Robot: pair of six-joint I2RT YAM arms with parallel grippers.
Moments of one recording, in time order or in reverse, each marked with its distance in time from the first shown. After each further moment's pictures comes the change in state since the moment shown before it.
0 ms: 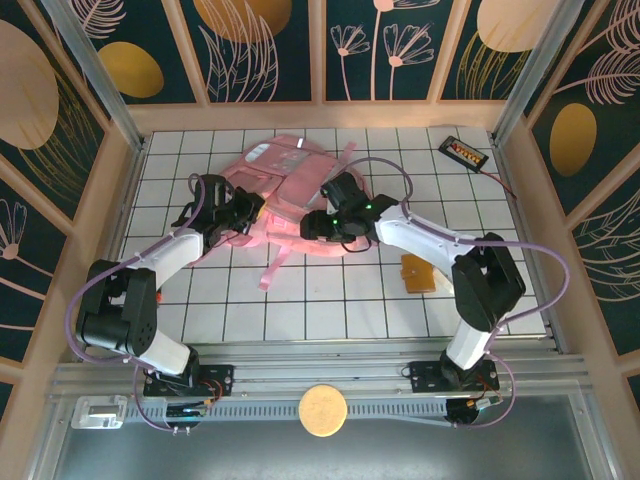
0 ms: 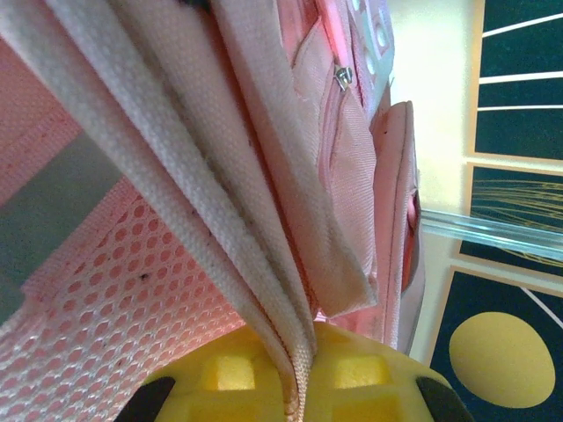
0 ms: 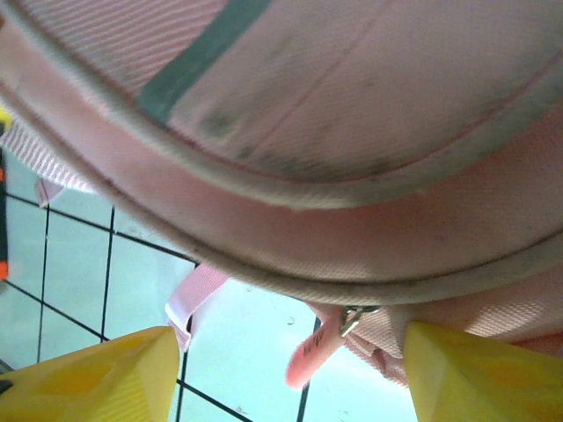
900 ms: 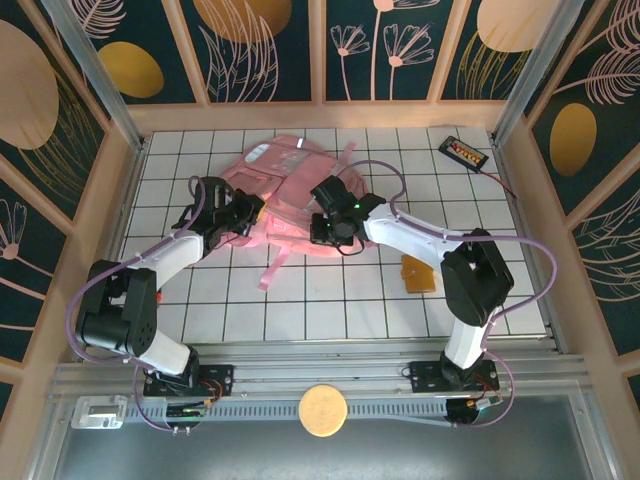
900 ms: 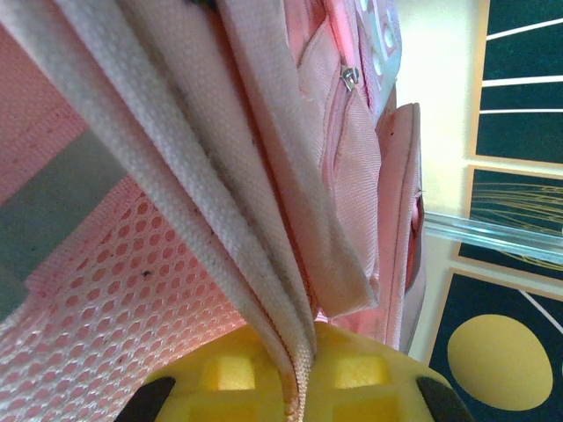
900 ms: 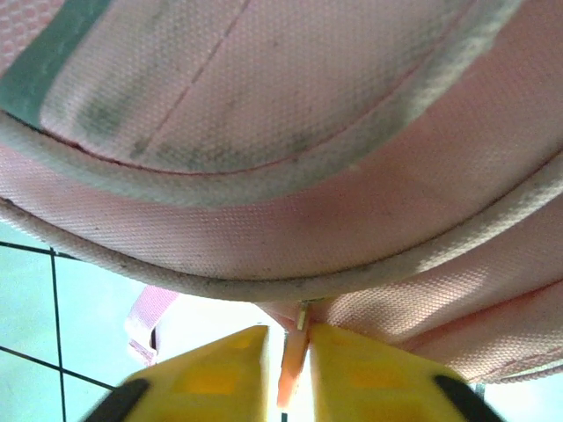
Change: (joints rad) left arm 0.001 -0.001 -0.020 0.024 -0.001 -0.014; right arm 0.047 0.057 0.069 -0.119 0.116 0.073
